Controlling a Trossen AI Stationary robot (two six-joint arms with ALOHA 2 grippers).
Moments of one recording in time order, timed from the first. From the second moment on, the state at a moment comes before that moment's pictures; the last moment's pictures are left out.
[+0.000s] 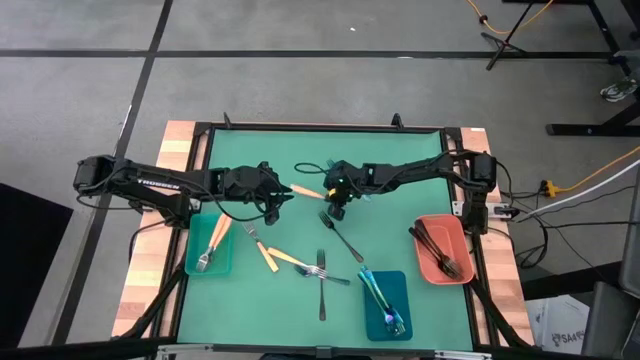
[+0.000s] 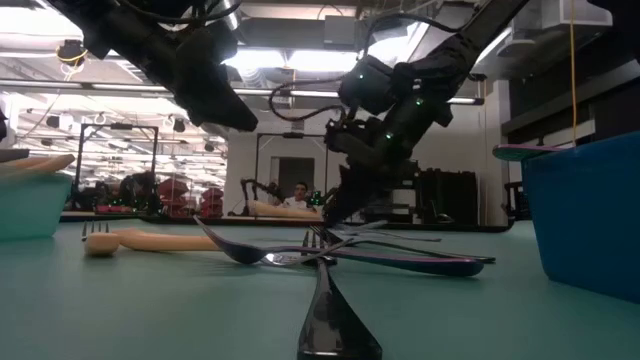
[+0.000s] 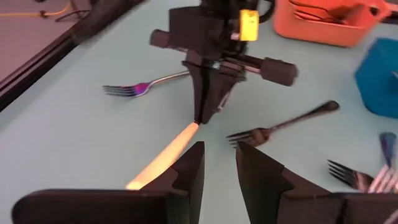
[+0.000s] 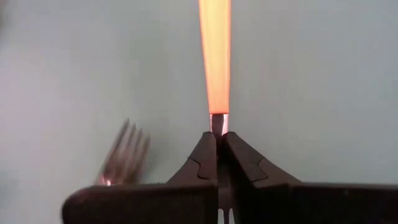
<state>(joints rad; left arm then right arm) 0.10 1.14 0.58 0.02 -0.15 -0.17 -0.20 1.90 1.08 -0.07 -0.12 0.14</state>
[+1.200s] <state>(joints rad) 0.13 1.14 0.58 0.11 -0.45 -0.84 -0.17 1.90 1.08 0.48 0.09 0.42</state>
